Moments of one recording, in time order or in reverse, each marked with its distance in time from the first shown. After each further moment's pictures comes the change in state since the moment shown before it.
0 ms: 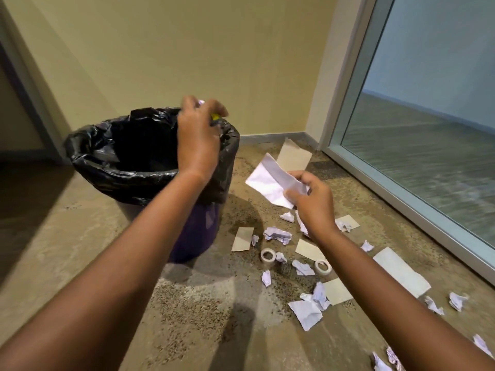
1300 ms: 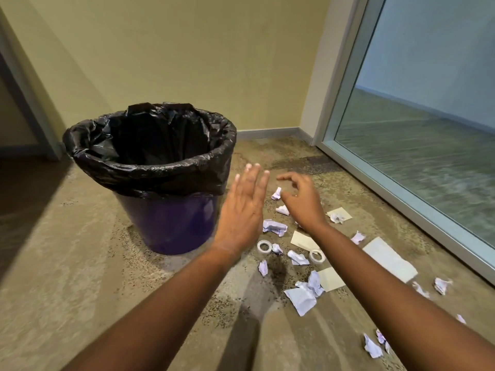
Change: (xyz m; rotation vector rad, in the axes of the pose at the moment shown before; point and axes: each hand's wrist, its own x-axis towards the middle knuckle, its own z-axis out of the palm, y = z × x) left_hand -0.118 -0.031 0.057 0.570 -0.258 0.506; right_hand 0.009 0.028 0.001 -0.355 -0.079 -0.104
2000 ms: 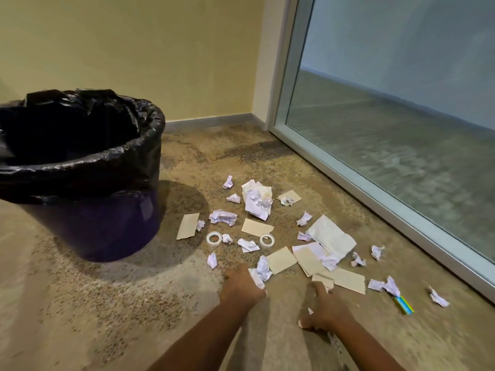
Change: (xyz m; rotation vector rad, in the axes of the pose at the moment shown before) left_hand -0.076 0.132 0.061 -0.551 -1.133 -0.635; right_hand -0.158 0.185 -0.077 -0.562 -0.504 0.789
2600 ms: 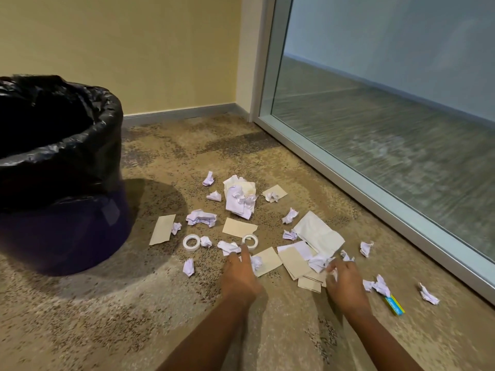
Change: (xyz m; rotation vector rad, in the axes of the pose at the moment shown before) left_hand 0.042 0.036 0.023 0.141 0.104 0.216; right_hand 0.054 0.046 -0.032 0.301 0.540 -0.089
